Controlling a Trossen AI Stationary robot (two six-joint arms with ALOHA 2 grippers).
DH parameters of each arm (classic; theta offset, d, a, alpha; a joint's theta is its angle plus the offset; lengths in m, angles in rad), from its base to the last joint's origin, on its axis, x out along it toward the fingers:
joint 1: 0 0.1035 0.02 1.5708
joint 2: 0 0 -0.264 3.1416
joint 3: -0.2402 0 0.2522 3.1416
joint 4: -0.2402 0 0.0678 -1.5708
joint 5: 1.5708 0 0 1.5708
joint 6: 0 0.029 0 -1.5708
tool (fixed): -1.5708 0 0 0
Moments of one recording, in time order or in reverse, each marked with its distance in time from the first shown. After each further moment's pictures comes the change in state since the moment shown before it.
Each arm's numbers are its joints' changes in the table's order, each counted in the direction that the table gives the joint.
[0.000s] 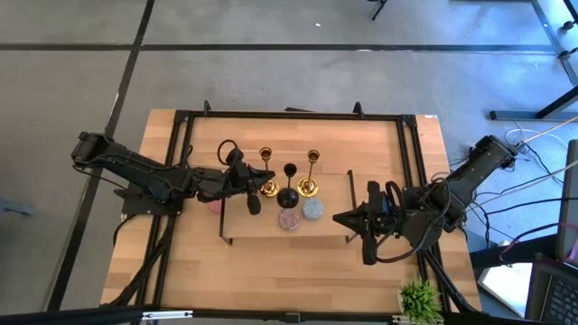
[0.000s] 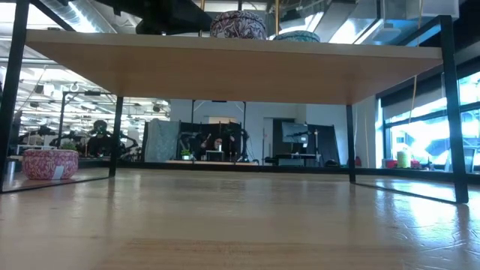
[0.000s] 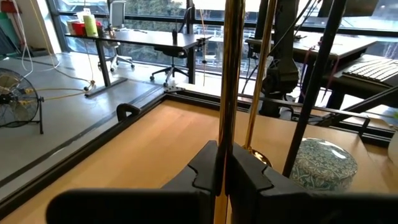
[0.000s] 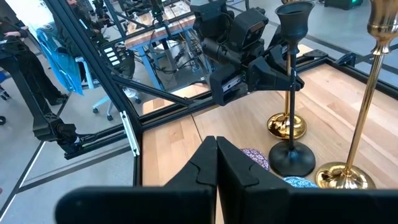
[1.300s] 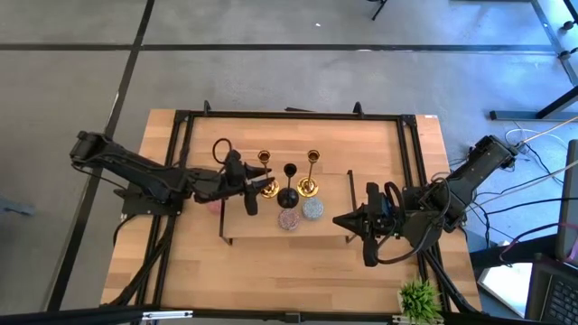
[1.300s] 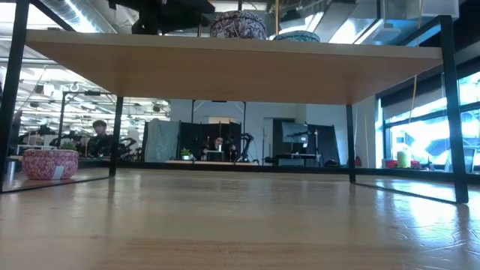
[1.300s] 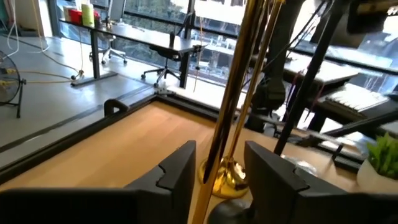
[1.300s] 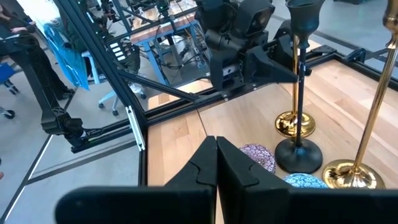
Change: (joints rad) left arm -0.029 0.027 0.000 0.004 0.014 -0.132; right arm 0.000 0.000 0.000 -0.002 0.031 0.000
